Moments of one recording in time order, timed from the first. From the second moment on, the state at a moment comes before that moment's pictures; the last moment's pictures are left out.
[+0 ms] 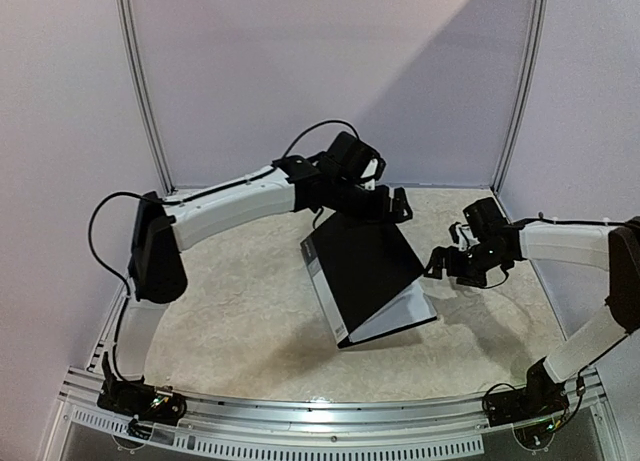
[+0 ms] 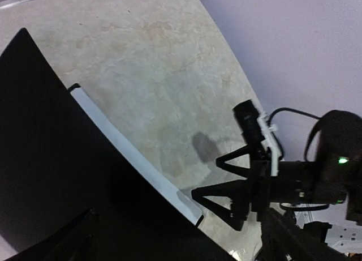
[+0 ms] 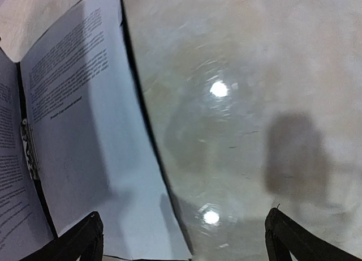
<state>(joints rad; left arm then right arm) -0.93 2.23 2.15 -0.59 0.11 -0.64 0.38 1.53 0.85 -0.40 -0.20 0.47</state>
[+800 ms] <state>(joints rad) -1.07 1.64 1.47 -0.63 -0.28 -0.58 0.38 1.53 0.72 -0.25 -0.17 0.46</state>
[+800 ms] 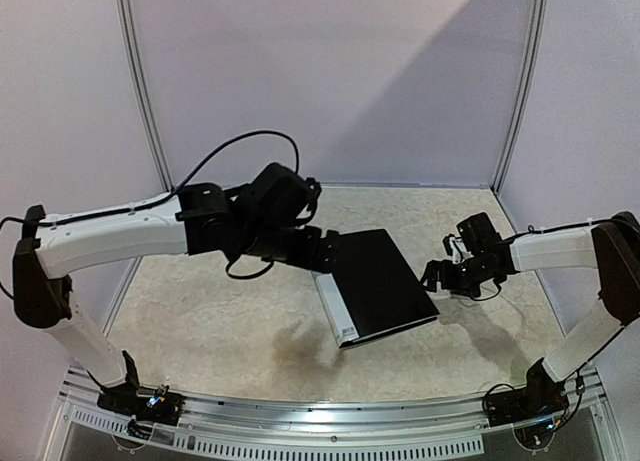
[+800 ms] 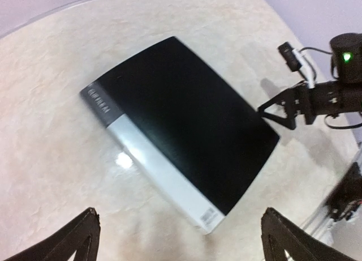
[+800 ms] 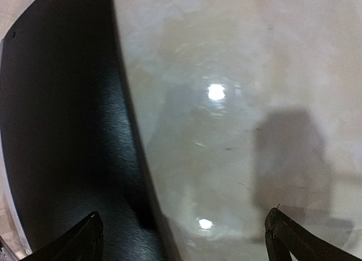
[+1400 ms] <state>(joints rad) -1.00 1.46 1.11 -0.71 -0.49 -0.61 0.75 1.56 0.76 -0.24 -0.14 0.65</state>
